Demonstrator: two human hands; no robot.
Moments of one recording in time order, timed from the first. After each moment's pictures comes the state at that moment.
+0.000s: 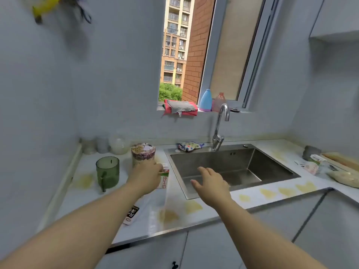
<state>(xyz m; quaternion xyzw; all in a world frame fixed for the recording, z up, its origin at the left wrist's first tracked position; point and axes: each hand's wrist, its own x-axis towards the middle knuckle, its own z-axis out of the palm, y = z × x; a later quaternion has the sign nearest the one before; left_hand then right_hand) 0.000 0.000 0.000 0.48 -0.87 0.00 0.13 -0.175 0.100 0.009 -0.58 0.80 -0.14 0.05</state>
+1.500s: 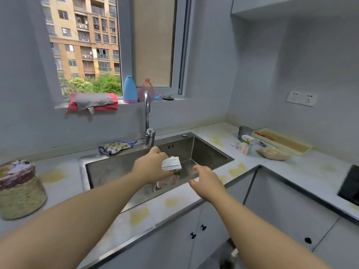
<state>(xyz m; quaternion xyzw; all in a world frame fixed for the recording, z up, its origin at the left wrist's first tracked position) -0.318 0.012 0.021 0.36 -0.92 -0.10 0.11 -0.447 0.133 -0.005 -0.47 0.86 -0.19 0.09</state>
